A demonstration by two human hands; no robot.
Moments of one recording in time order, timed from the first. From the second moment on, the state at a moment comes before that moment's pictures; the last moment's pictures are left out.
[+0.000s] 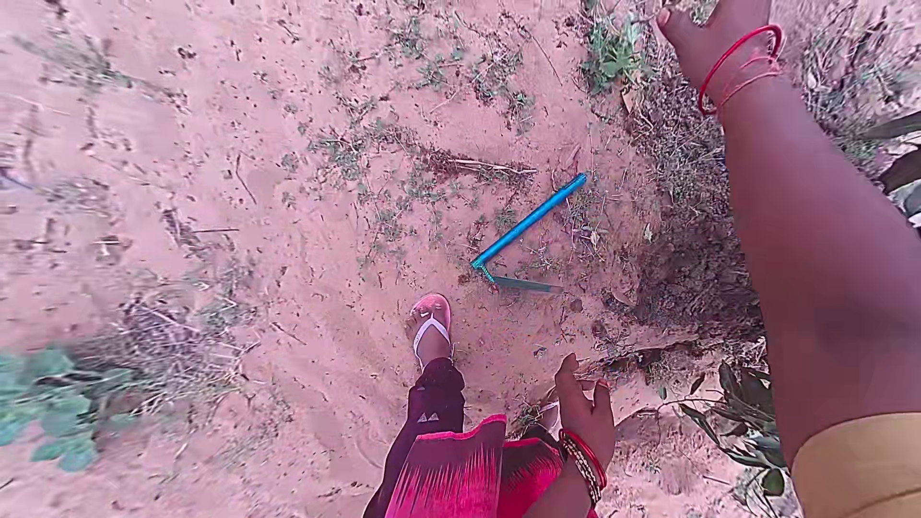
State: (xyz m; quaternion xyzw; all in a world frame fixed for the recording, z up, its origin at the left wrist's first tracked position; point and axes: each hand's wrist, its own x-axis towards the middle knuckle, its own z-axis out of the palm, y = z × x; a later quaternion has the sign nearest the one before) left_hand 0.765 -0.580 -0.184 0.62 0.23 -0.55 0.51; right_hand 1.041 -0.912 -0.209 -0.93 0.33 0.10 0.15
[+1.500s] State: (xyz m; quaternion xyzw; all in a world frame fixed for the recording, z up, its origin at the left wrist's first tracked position) left_hand 0.711 -0.560 -0.196 0.64 0.25 -0.54 0.49; right_hand 0.684 -0.718 -0.247 -0.70 0.64 0.11 0.30
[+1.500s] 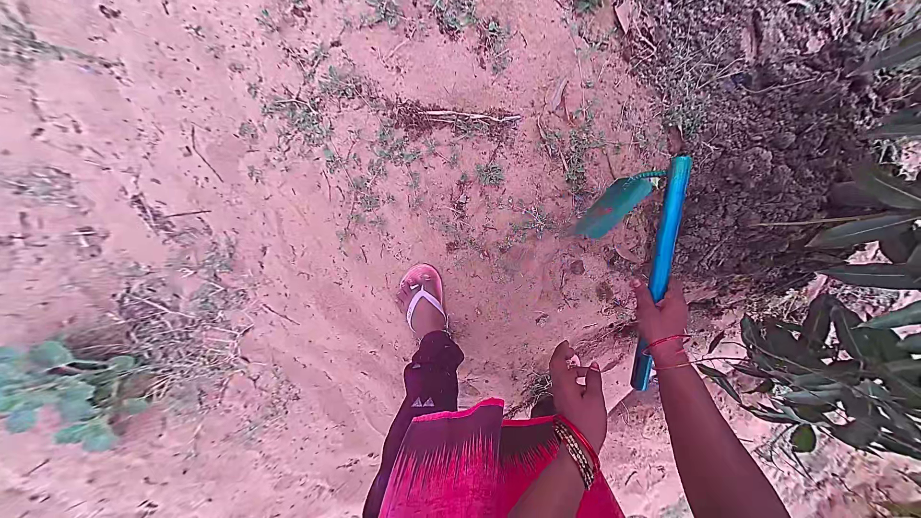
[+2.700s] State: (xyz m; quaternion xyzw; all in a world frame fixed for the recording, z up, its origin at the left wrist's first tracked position) left_hand 0.681 -0.570 -0.203 0.68 0.24 -0.49 0.49; right_hand 0.664 -0.780 -0.310 -0.76 0.51 0.36 0.18
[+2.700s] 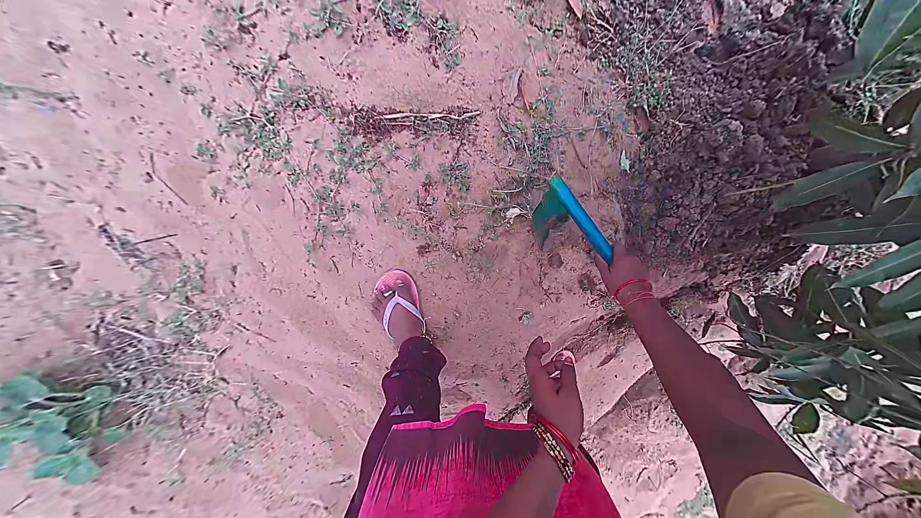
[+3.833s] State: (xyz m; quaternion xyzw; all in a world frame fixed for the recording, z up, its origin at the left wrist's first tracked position) left_hand 0.661 -0.559 -0.215 0.66 0.26 -0.50 0.49; right_hand 0.649 -0.784 -0.333 -0.70 0.66 0.19 0.19
